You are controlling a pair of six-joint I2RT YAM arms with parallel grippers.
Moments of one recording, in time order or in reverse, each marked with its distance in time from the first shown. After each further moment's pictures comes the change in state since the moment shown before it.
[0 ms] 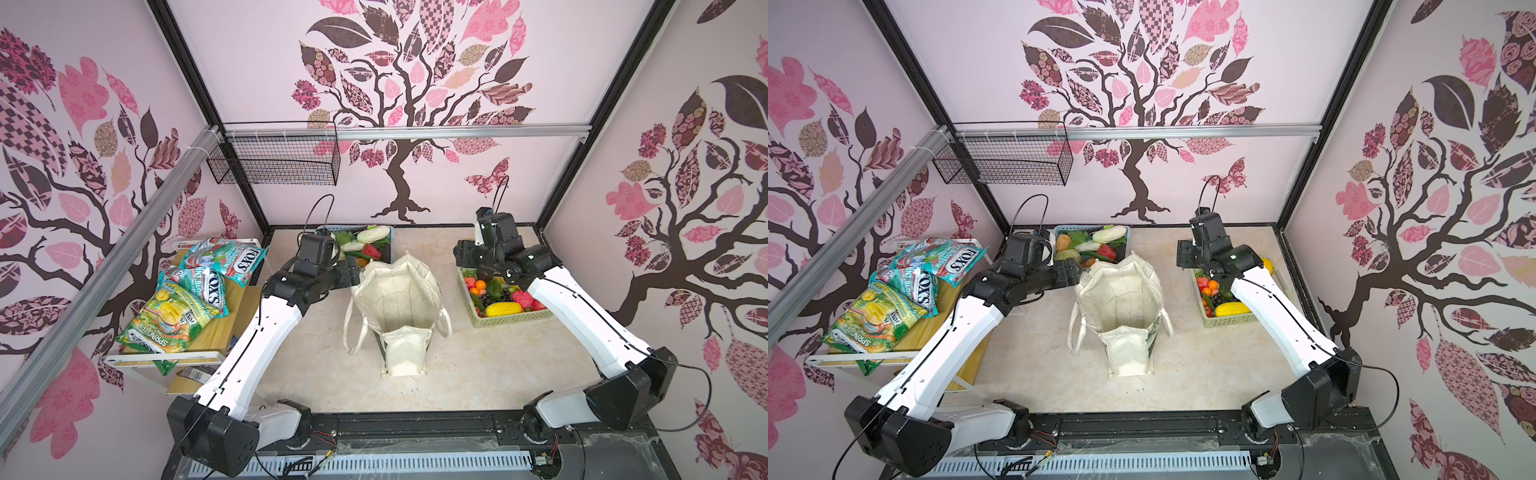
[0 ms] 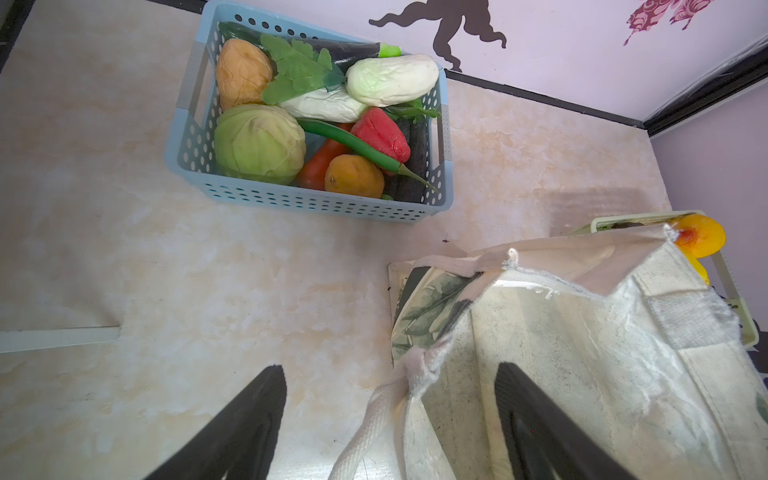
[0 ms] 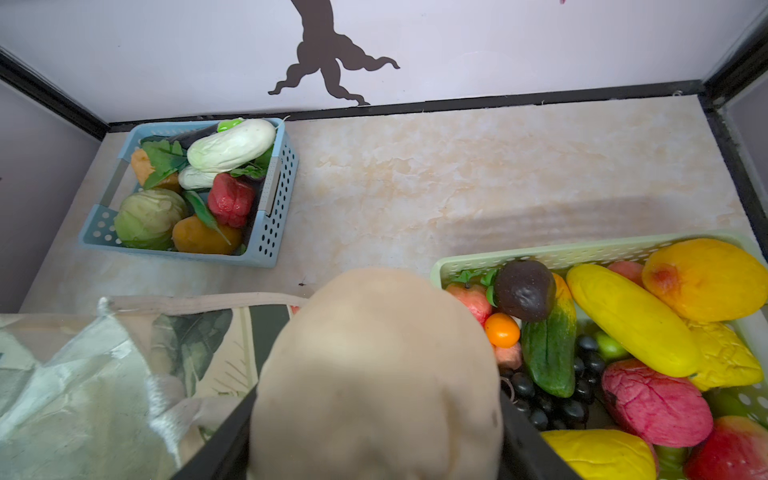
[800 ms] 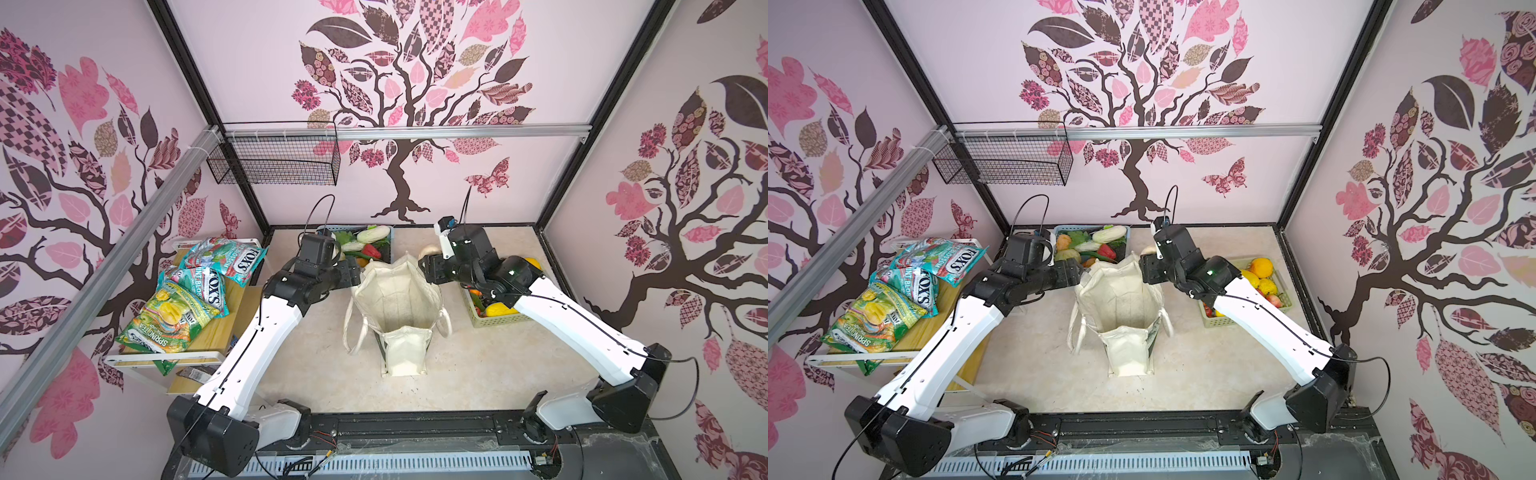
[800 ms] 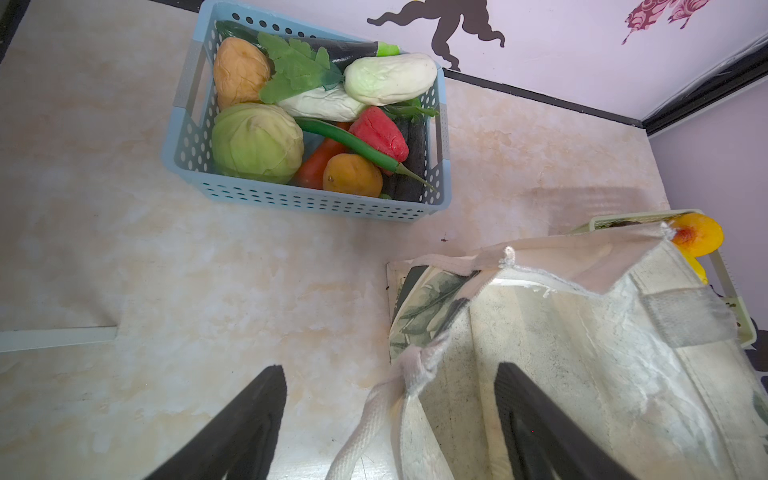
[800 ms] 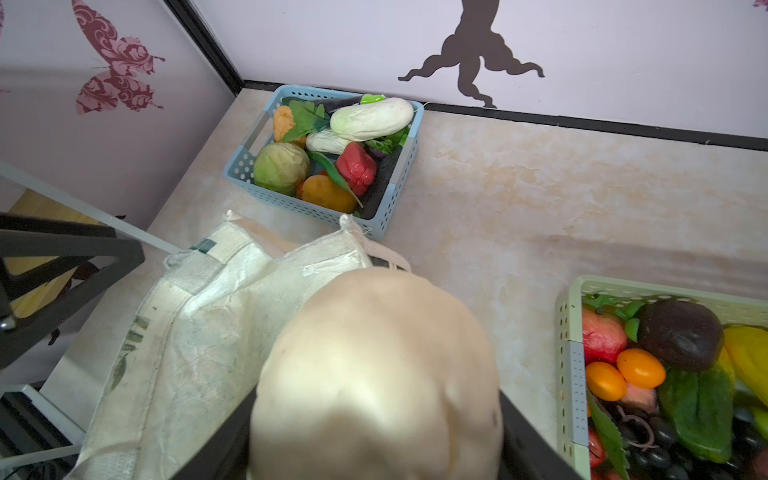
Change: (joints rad) left arm -0.006 0.000 0.000 0.000 -0.001 -0.003; right arm 0.271 0.001 0.017 0.048 -0.004 0.002
